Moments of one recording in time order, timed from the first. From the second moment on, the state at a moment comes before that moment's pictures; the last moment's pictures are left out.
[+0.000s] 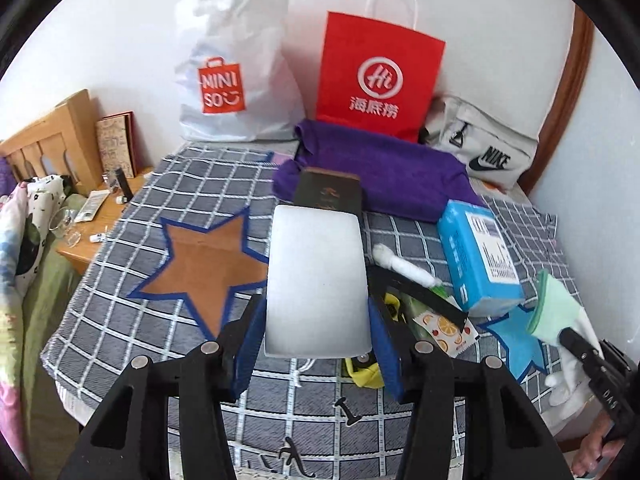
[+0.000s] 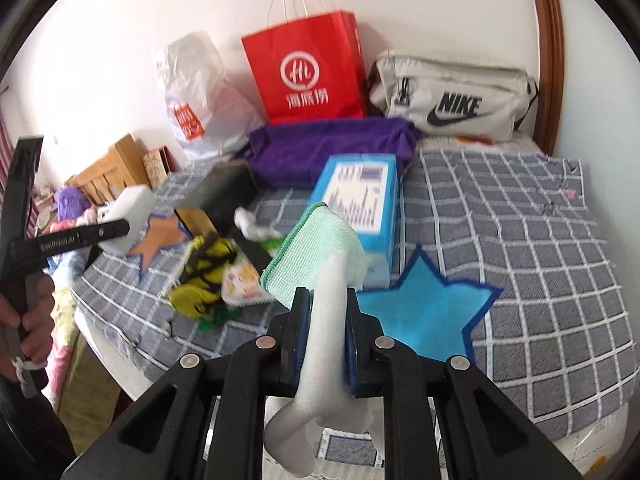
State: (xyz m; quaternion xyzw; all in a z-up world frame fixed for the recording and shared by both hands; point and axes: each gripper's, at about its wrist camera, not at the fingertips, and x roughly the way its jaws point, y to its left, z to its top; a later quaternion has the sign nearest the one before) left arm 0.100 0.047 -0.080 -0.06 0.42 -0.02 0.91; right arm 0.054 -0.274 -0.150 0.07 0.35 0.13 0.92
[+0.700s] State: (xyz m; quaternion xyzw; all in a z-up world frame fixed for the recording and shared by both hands) left arm 0.107 0.043 -0.047 -0.05 0.39 -0.02 0.92; right arm 0.079 -0.280 -0.106 0.08 0.32 0.13 0.94
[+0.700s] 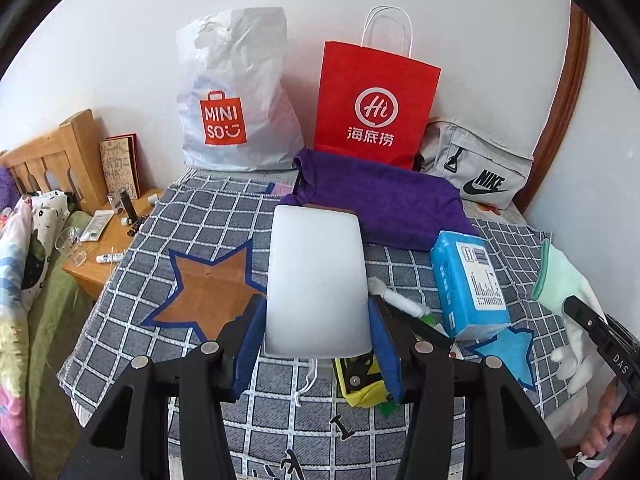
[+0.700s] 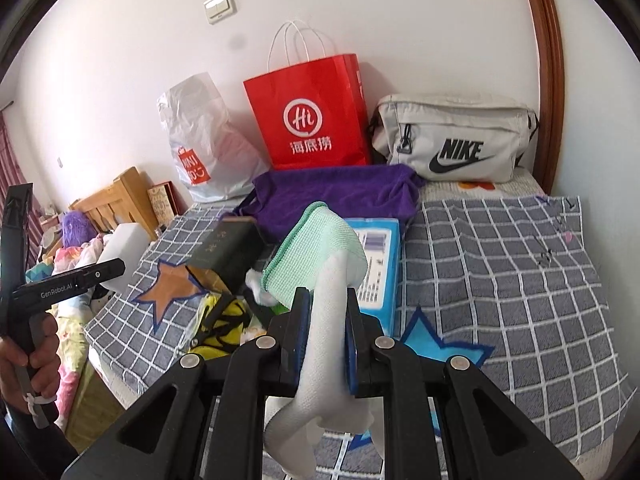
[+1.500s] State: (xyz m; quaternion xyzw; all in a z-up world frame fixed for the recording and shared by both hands) left arm 0.212 0.041 -0.041 -0.05 0.40 -0.02 0.91; right arm 0.175 -0.280 -0.082 0.07 0.31 0.11 0.94
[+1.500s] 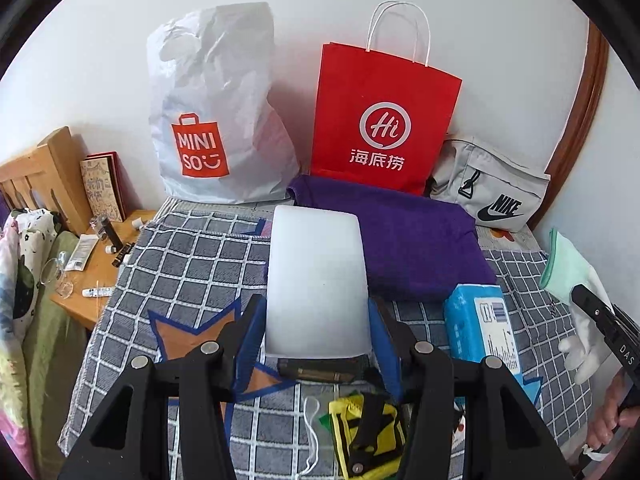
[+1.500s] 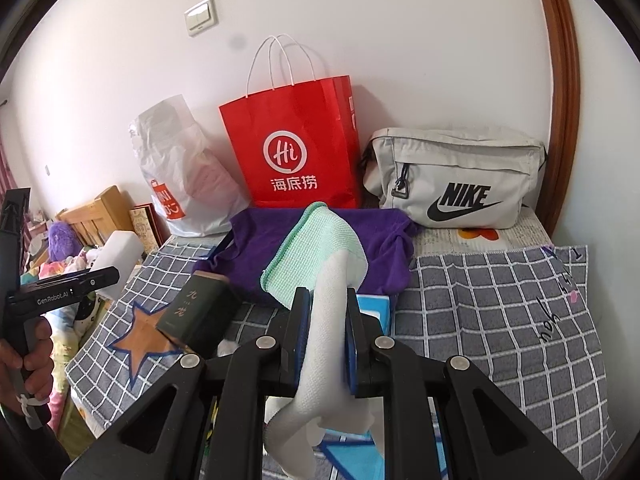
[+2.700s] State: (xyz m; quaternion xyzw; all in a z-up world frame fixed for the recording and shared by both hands) left arm 0.445 0.006 -0.139 -0.05 0.50 -0.07 0.86; right arm 0.425 -0.258 -0.160 0.03 0.41 0.14 0.90
